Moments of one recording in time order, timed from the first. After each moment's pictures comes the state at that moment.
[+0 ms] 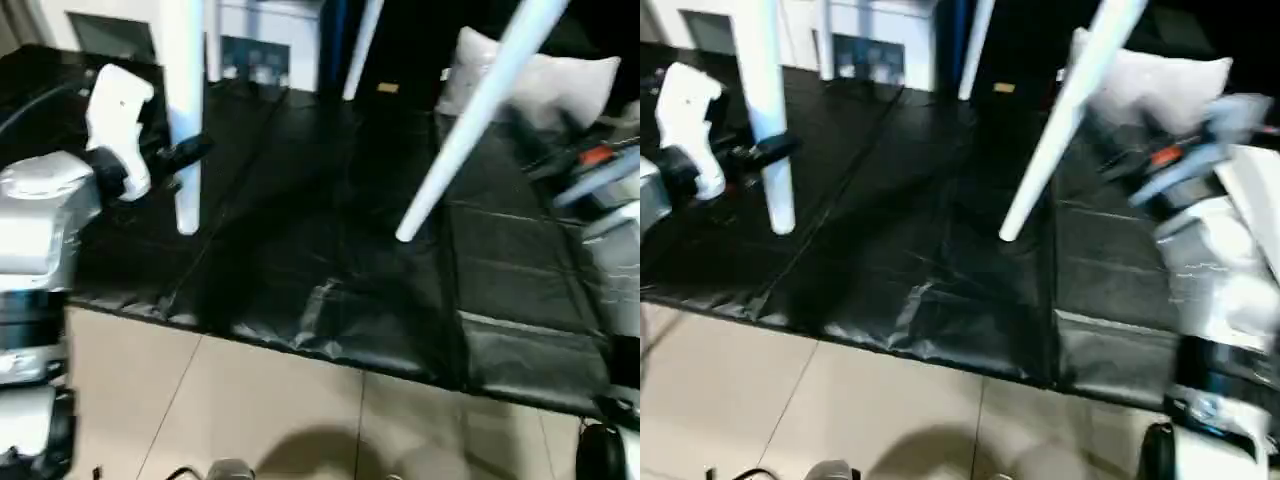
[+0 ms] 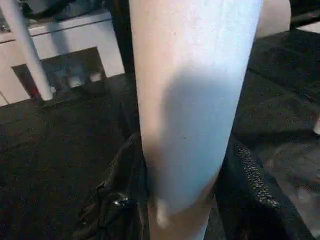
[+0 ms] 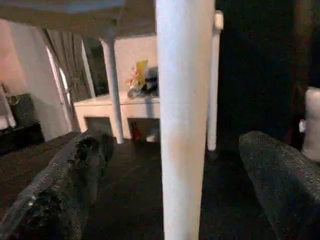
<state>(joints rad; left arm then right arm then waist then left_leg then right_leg) -0.67 0.65 0.14 0.16 -0.20 0.60 -0.75 -0.65 -0.37 -0.34 0.38 0.50 0.29 0.63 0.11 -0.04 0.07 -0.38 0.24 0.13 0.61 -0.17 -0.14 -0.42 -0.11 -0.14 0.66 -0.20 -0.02</state>
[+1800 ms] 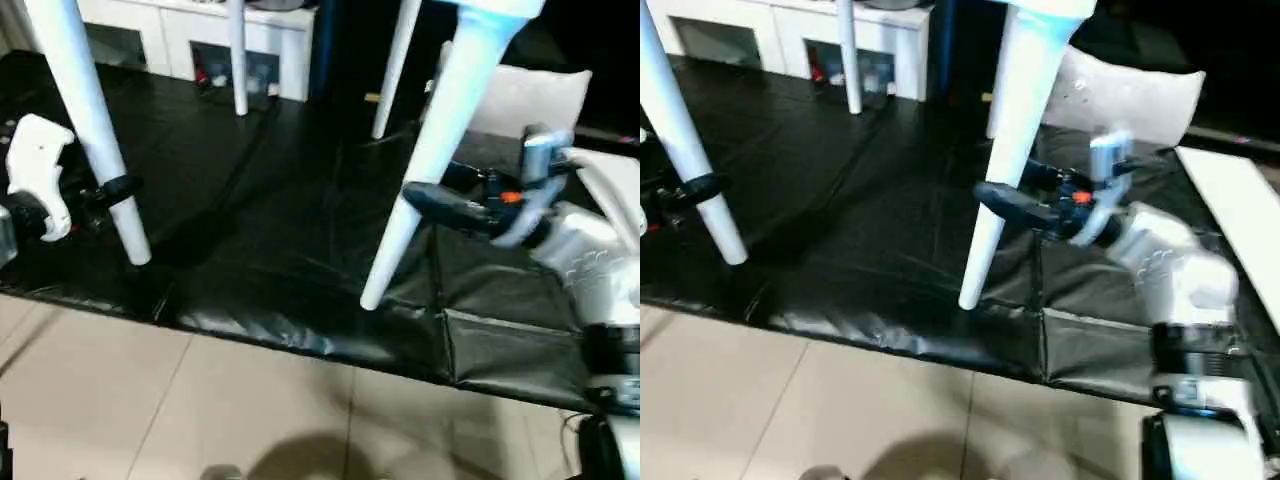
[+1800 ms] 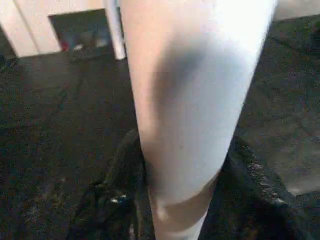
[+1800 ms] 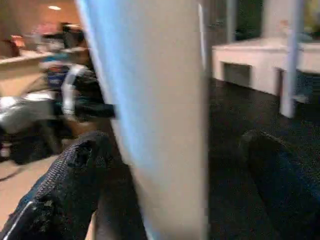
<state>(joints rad) -0.52 0.78 0.24 0.45 -0.24 0.34 -0.86 -0.54 -0.41 -0.16 0.28 0.57 0.44 1.10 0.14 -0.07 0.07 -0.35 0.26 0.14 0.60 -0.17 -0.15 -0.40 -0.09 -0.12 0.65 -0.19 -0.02</state>
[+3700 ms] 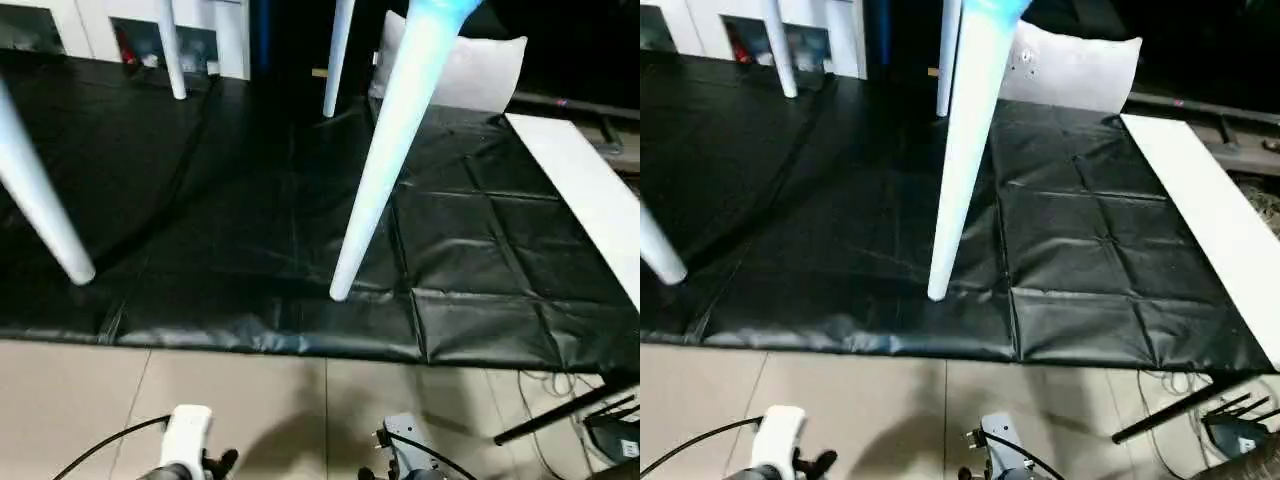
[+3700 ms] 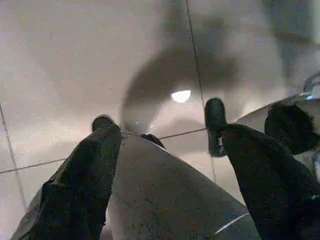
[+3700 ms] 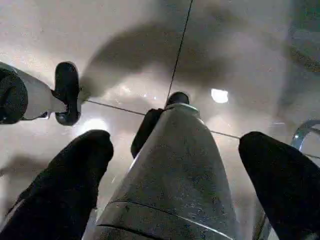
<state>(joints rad) 0.03 0.22 -0.12 0.83 -0.08 0.20 -0.27 -0.14 0.00 0.22 1.15 0.08 0.18 0.15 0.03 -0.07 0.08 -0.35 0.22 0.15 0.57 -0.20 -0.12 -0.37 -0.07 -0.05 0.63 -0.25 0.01</state>
